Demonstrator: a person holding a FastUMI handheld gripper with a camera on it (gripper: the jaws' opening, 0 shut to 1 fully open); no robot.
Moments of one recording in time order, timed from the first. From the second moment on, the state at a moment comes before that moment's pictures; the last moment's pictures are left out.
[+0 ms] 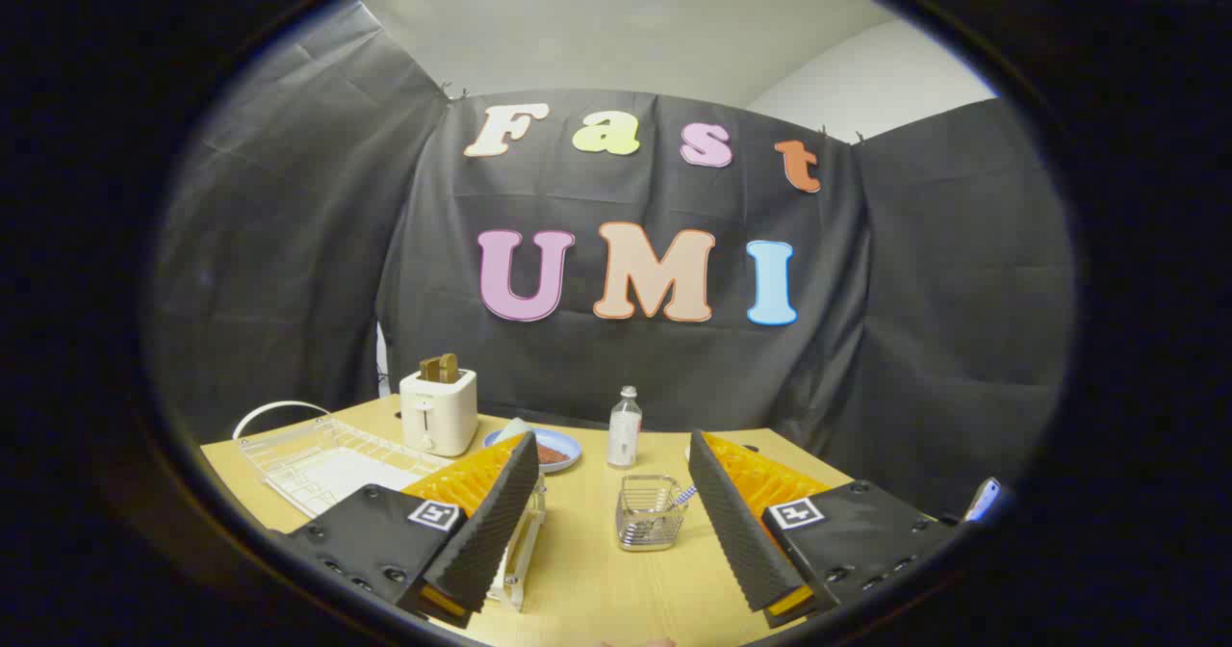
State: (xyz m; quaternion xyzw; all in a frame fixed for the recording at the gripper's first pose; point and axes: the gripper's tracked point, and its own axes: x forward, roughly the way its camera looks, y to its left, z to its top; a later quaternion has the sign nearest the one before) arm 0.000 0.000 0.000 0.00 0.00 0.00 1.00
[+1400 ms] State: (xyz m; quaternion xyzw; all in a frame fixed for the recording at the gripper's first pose) arm 0.018 -0.007 0.023 0.01 0.01 -0.06 1.00
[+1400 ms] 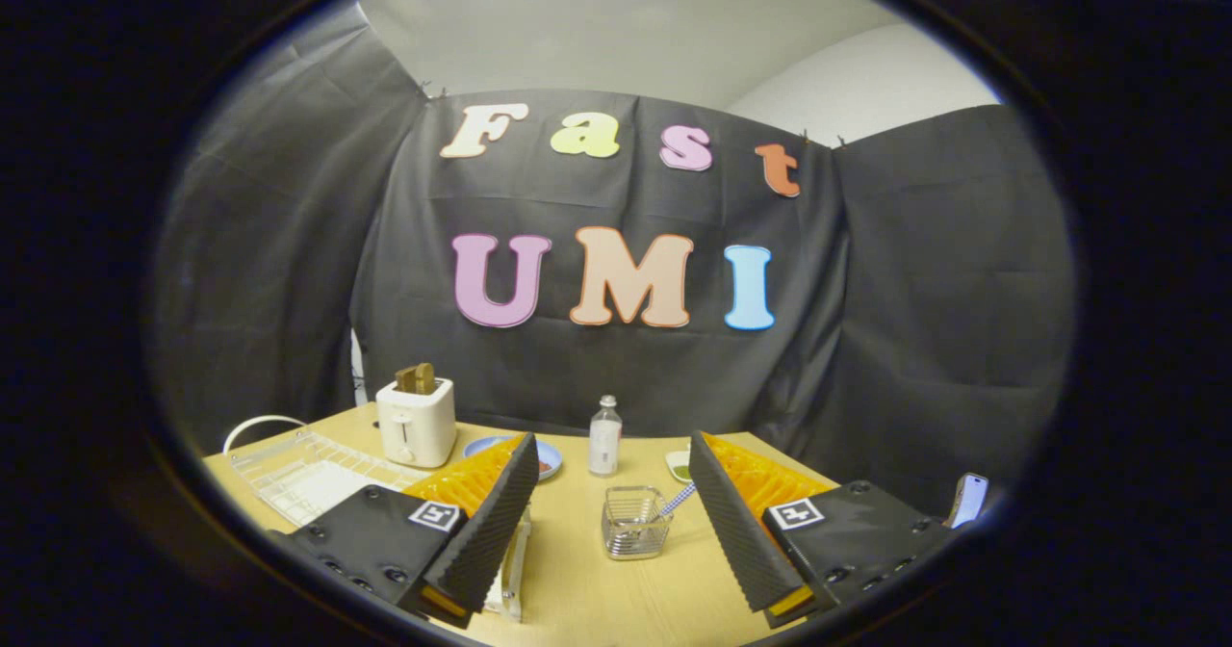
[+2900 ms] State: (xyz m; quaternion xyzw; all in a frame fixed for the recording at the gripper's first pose) arm 0.093 0.107 -0.111 0.08 0.50 -0.03 0.86
